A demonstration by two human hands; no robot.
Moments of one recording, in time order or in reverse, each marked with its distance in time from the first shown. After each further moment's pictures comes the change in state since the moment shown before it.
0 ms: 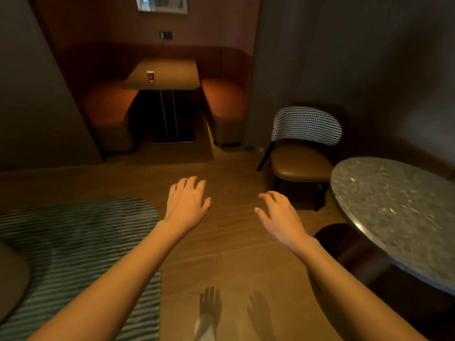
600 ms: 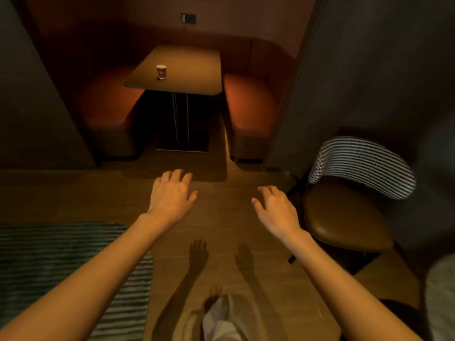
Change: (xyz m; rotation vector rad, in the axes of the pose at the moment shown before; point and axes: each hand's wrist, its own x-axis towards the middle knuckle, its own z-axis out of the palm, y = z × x) left_hand 0.446 -0.153 0.077 0.032 -0.060 -0.146; right_hand 0.513 0.011 0.068 -0.034 -0.025 -0.029
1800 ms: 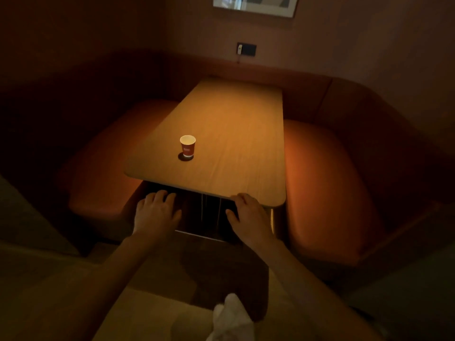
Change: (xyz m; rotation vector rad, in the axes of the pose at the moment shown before) left_hand 0.874 -0.315 0.109 -0.006 -0.063 -0.334; right_hand 0.982 -0.163 0.158 0.129 -0.073 -0.408
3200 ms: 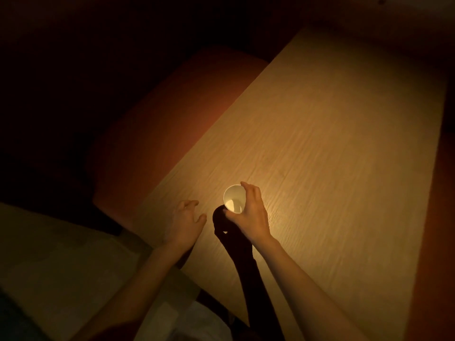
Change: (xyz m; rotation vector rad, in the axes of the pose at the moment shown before) left_hand 0.428 -0.120 0.116 -0.542 -0.197 -0.546; right_hand 0.512 0.023 0.219 0.452 -0.265 0.019
